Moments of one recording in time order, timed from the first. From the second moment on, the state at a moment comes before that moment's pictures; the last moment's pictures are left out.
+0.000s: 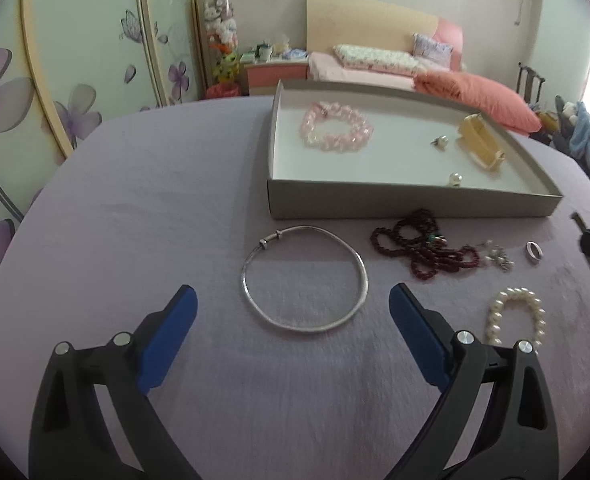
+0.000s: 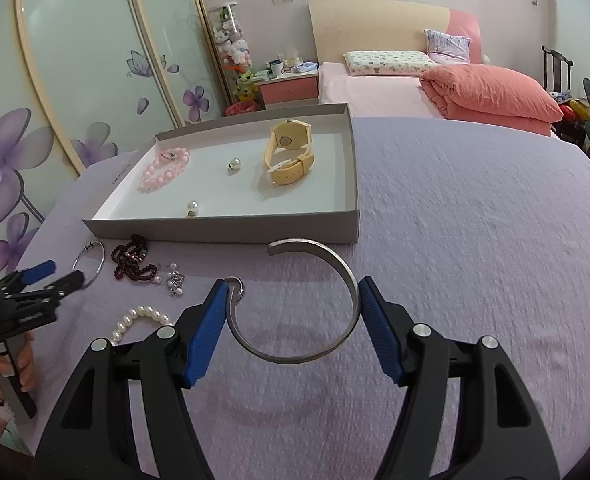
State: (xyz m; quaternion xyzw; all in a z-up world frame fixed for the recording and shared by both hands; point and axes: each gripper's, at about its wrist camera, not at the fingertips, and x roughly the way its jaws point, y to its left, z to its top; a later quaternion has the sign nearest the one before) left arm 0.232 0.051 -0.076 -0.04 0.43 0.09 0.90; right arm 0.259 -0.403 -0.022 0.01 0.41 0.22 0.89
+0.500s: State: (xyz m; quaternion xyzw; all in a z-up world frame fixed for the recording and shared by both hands) left arm 0.257 0.044 -0.083 -0.04 0.45 0.10 0.89; right arm 0.263 -0.403 -0.015 0.03 0.40 0.23 0.89
